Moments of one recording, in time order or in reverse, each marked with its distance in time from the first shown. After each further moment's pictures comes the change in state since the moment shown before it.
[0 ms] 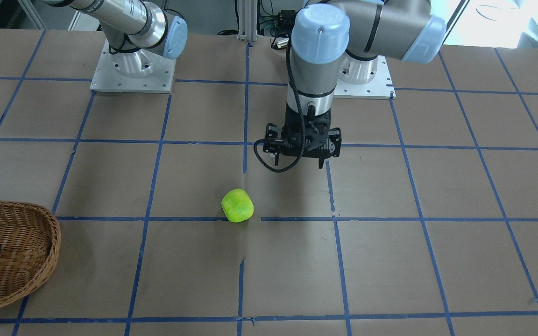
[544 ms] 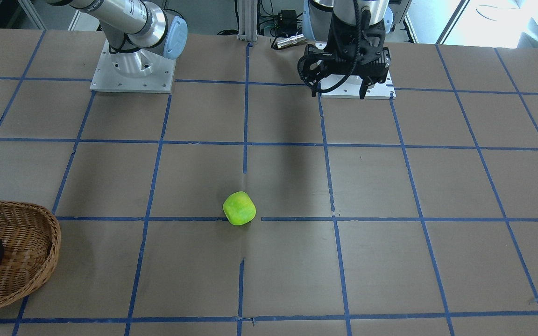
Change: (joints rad) left arm 0.105 0.224 0.090 -0.389 -0.031 0.043; right arm 0.001 -0.027 -0.011 0.083 -0.030 0.008
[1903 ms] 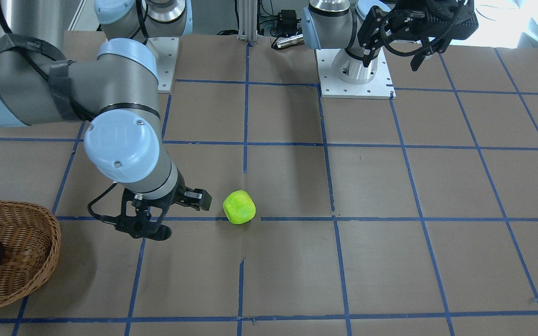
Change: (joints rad) left arm 0.225 0.083 0.060 -0.158 -0.066 0.185; right arm 0.619 -0.175 0.016 0.187 0.214 0.767
